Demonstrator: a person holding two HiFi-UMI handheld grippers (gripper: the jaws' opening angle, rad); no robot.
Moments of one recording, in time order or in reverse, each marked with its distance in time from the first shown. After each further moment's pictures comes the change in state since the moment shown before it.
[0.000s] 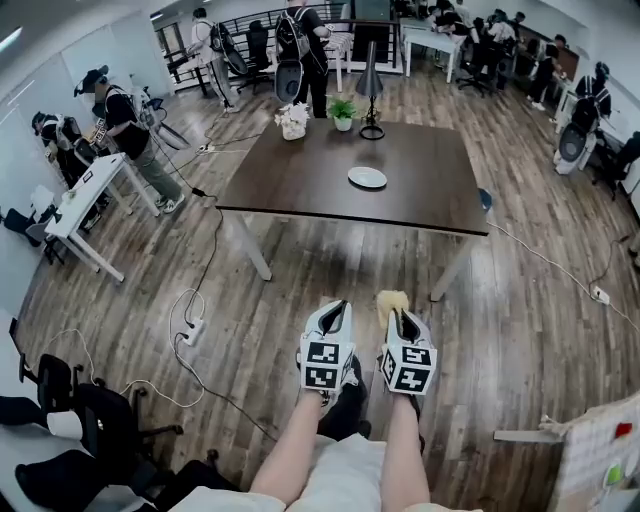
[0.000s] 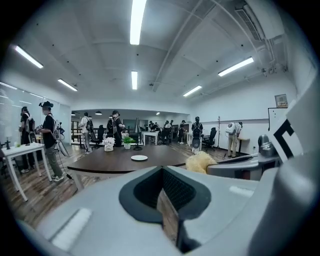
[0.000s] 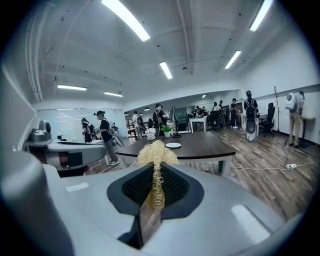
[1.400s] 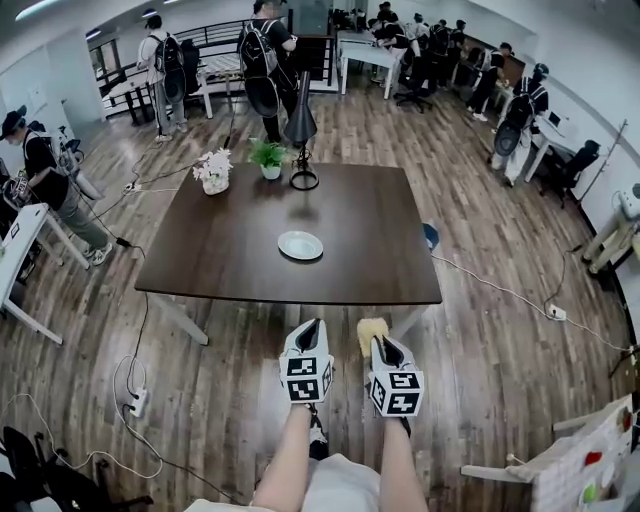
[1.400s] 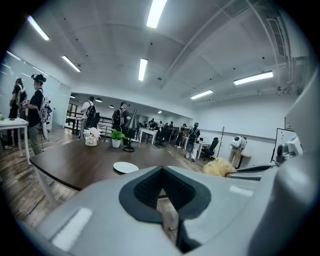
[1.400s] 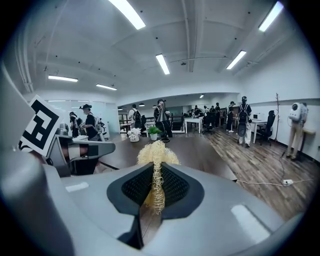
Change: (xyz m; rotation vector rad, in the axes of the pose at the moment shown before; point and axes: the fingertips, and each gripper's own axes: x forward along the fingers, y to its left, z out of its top) left arm 0.286 0.041 0.078 -0.159 0.014 -0.070; right arm 0.187 -0.147 0.108 -0.037 0.038 -0.077
